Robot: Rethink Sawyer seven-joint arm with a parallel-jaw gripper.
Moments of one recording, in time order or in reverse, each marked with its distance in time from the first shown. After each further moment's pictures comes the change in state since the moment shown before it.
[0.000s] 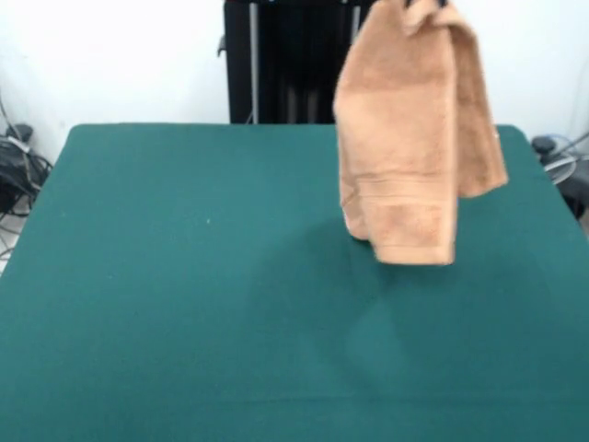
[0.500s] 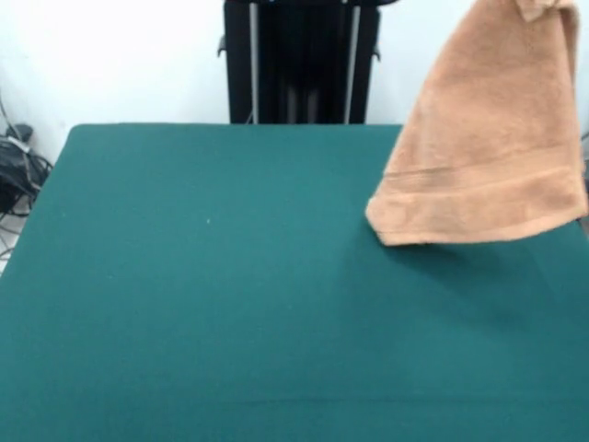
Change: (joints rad) arm 0.130 -0.024 0.001 0.038 0.081 -0.087 0.019
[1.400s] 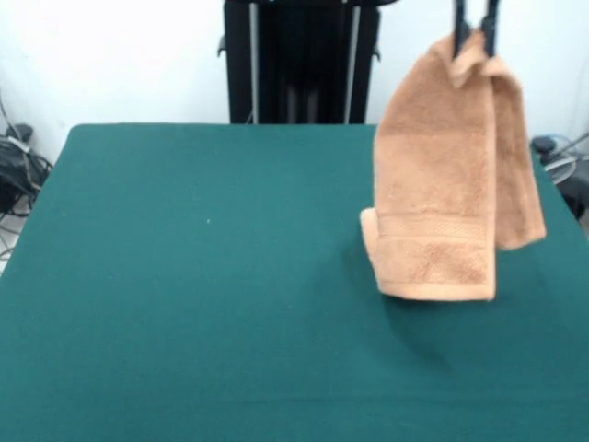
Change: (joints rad) arm -0.114 0.080 0.005 0.072 0.034 -0.201 0.000
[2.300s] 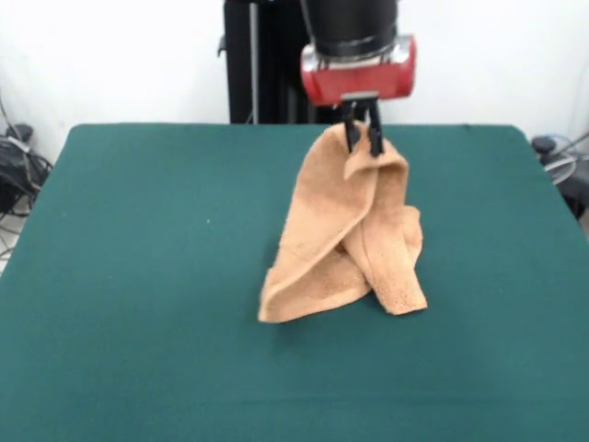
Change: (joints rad) arm -0.227 0.258 0.096 -0.022 -0.052 -0.030 0.000
